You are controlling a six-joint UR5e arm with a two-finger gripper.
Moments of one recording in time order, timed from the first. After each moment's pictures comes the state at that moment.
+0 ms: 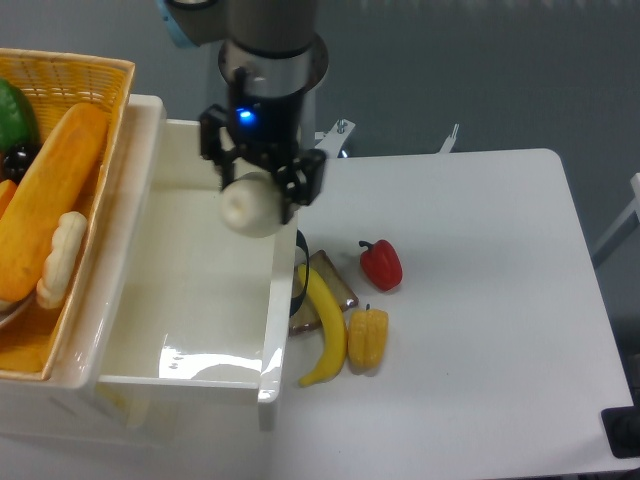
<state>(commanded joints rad) 2.29 -1.67 -1.46 -1.41 1.37 0.83</state>
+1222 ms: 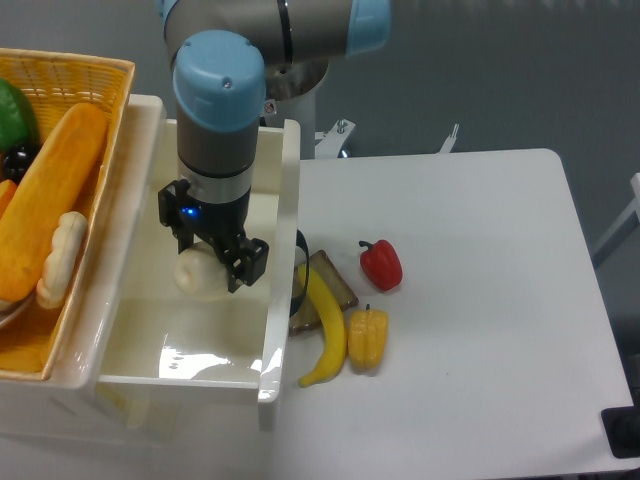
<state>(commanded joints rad) 2.21 -1.81 -1.46 -1.34 1.37 0.88</state>
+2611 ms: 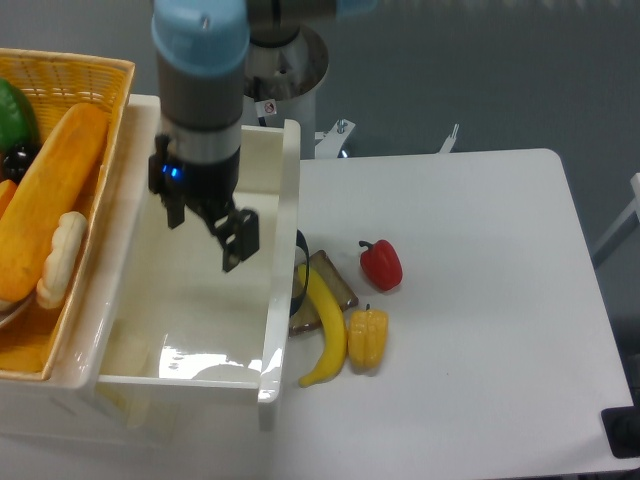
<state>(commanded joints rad) 2.31 -1.64 -1.45 -1.32 1.38 0.91</state>
